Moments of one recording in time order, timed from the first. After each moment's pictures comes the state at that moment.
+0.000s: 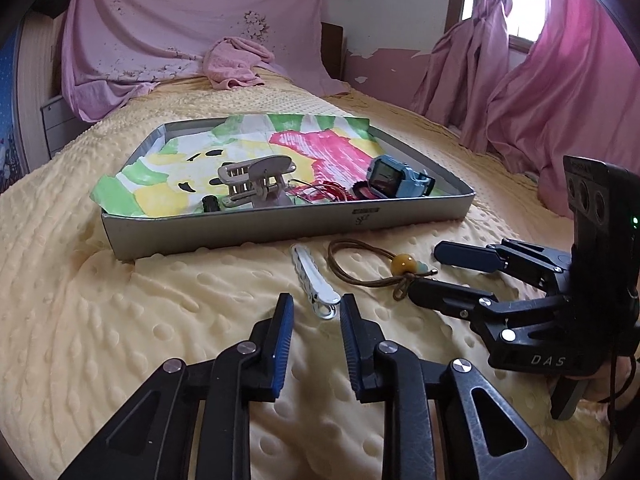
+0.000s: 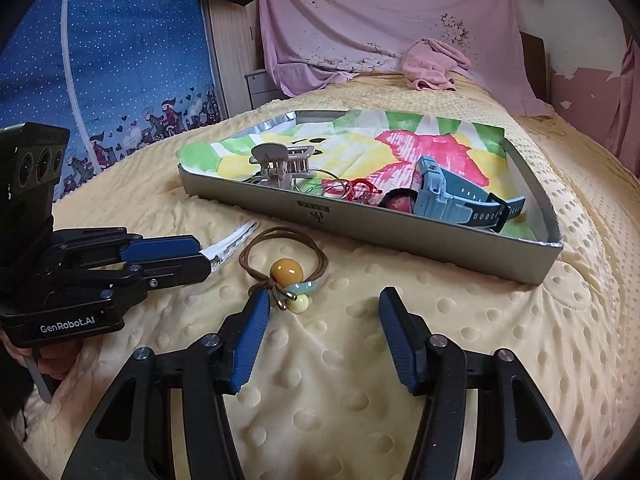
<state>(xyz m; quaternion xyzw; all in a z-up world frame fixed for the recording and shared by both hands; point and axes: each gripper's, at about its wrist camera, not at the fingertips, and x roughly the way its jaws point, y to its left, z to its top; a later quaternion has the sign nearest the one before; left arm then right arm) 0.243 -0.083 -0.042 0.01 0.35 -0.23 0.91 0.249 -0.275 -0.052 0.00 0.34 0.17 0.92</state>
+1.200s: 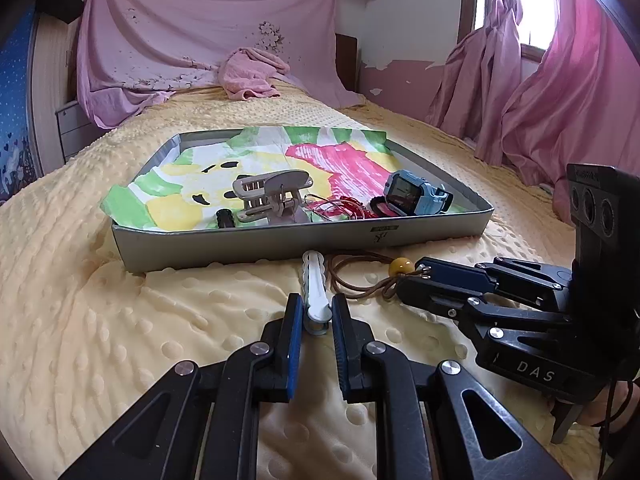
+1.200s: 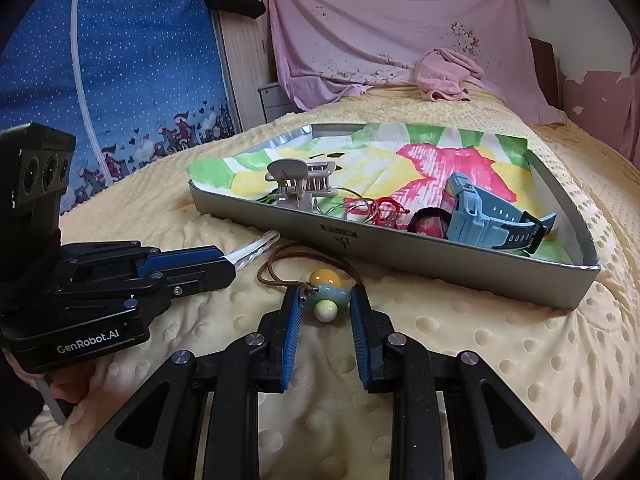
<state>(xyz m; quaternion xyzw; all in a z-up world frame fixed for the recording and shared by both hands) 0.246 -0.084 -0.042 0.01 0.33 -0.20 0.92 0.260 -0.264 -0.056 0.02 0.31 0.19 0.93</state>
